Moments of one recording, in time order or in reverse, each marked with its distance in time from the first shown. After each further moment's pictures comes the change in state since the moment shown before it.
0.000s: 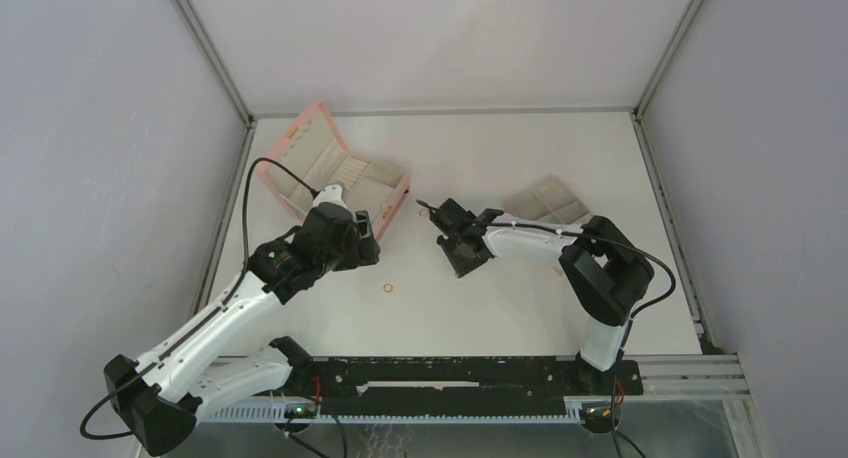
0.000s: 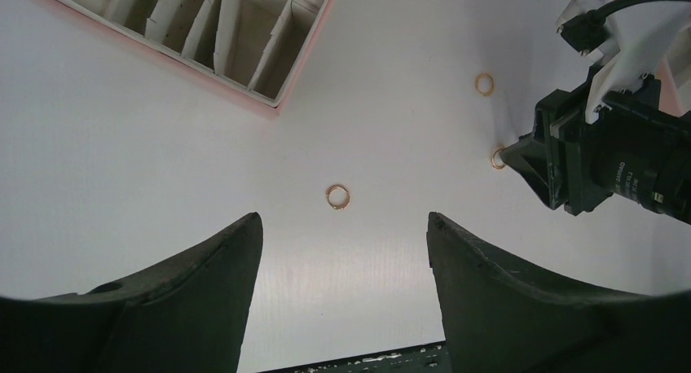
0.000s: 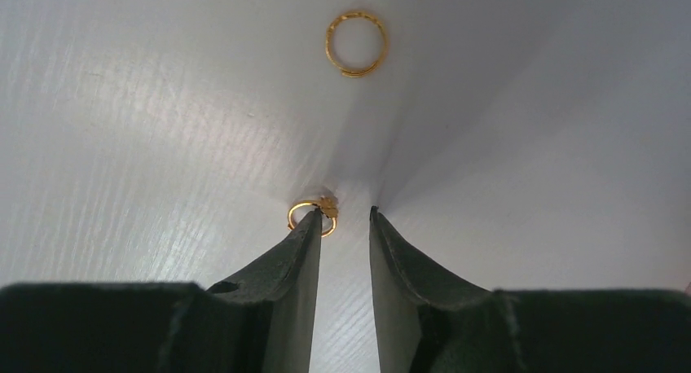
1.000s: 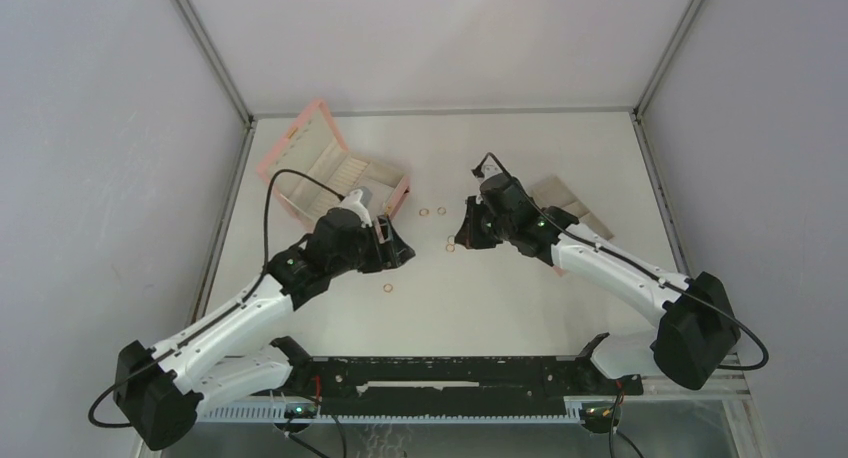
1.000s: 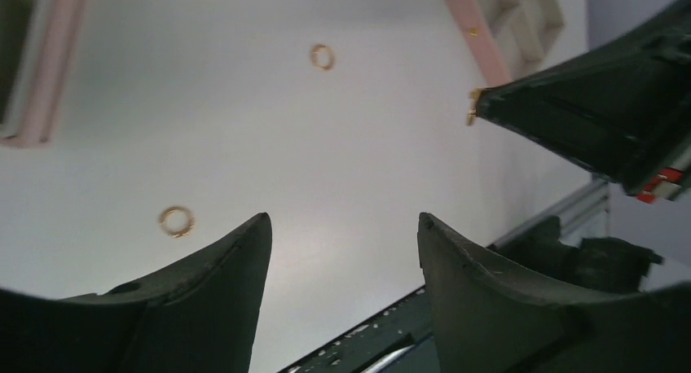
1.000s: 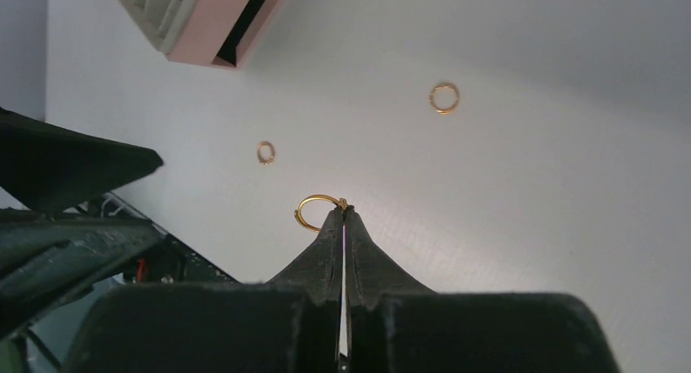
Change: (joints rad) left arm -0.019 0.022 -0.156 0.341 0.280 -0.090; right arm -0.109 -0.452 -0.116 0.132 -0.193 0.332
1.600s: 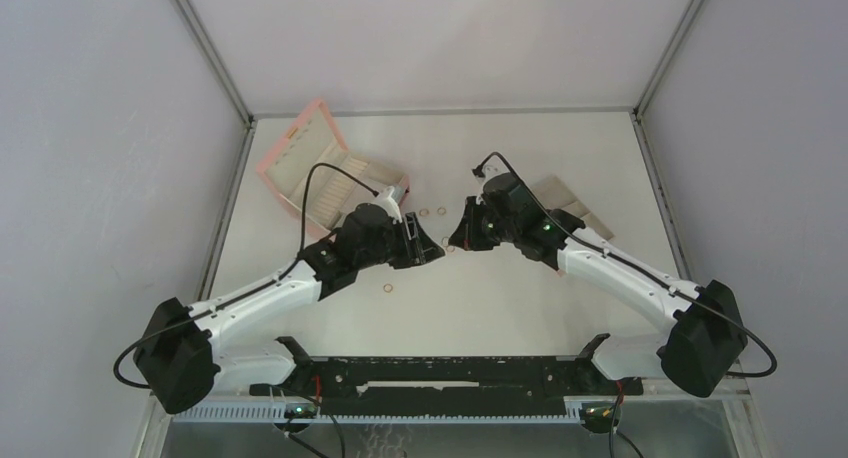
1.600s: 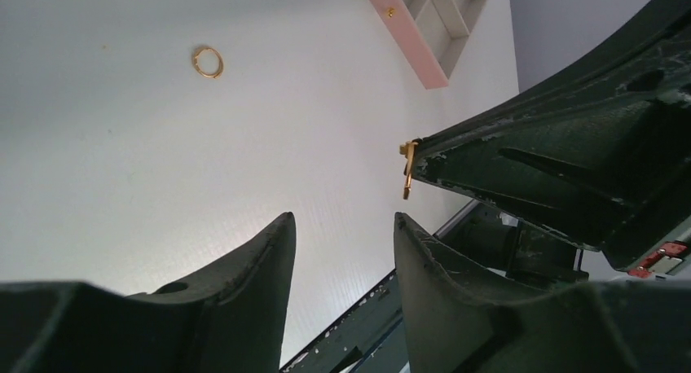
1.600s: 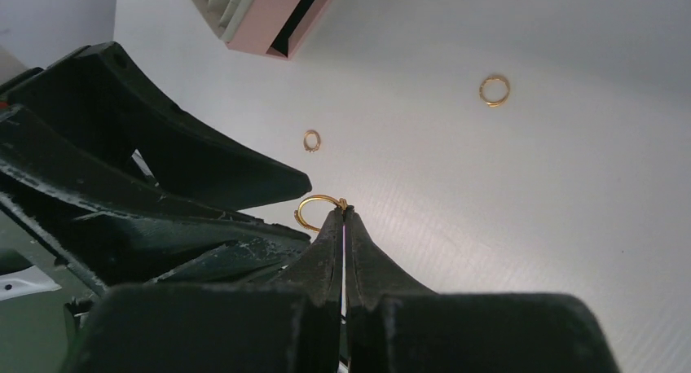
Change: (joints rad) left arm -0.083 0.213 0.007 0.317 0.147 -0.083; right arm 0.019 -0.048 -0.002 0.019 -0.076 0.069
